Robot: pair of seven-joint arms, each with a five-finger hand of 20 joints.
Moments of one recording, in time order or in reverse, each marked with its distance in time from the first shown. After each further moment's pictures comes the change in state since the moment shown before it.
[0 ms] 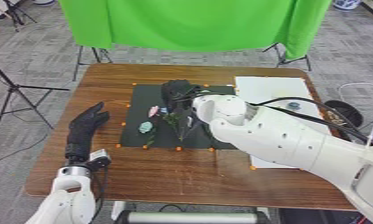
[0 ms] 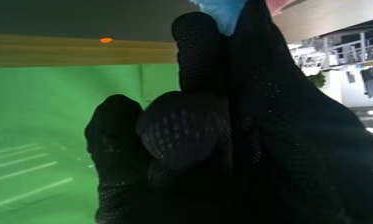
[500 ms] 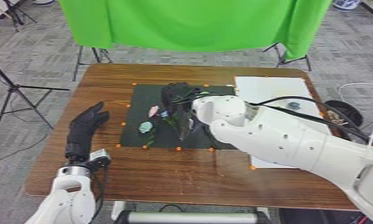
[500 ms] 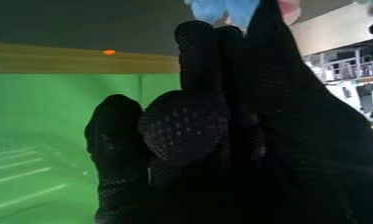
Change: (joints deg) left arm 0.0 0.0 -0.1 0.0 0.0 -0.2 0.0; right arm 0.4 0.6 -0.4 -1.2 -1.1 -3.7 0.6
